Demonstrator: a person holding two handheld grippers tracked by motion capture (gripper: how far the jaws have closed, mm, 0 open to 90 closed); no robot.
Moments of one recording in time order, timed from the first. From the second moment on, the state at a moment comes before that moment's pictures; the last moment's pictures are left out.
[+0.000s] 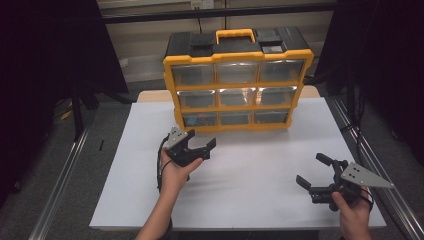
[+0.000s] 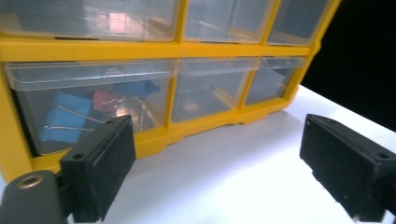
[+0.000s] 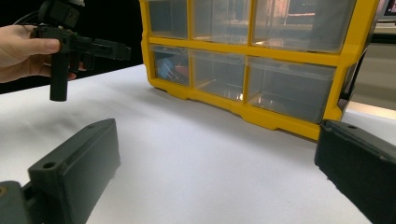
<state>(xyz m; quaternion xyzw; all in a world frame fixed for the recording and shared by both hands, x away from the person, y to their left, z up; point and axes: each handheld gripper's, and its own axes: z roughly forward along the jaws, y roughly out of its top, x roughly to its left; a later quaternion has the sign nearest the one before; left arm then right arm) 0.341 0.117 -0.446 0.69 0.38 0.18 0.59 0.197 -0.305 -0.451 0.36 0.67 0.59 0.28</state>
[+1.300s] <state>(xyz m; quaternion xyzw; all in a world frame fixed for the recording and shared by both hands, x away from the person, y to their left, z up) 0.306 0.167 -0.448 0.71 0.32 0.17 0.60 0.198 -0.303 -0.452 0.36 0.67 0.58 0.28</state>
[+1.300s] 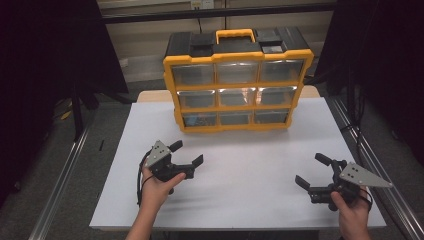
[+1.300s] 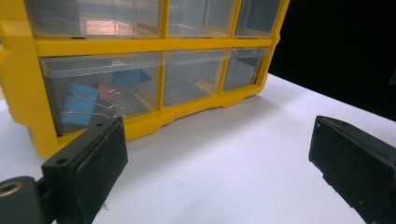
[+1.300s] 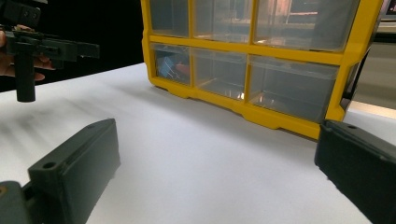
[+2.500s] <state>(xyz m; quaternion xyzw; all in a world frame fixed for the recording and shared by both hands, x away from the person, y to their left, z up) 0.279 0.219 -0.452 0.71 0.32 0.19 0.60 0.198 -0.303 -0.452 0.36 0.67 0.58 0.28</state>
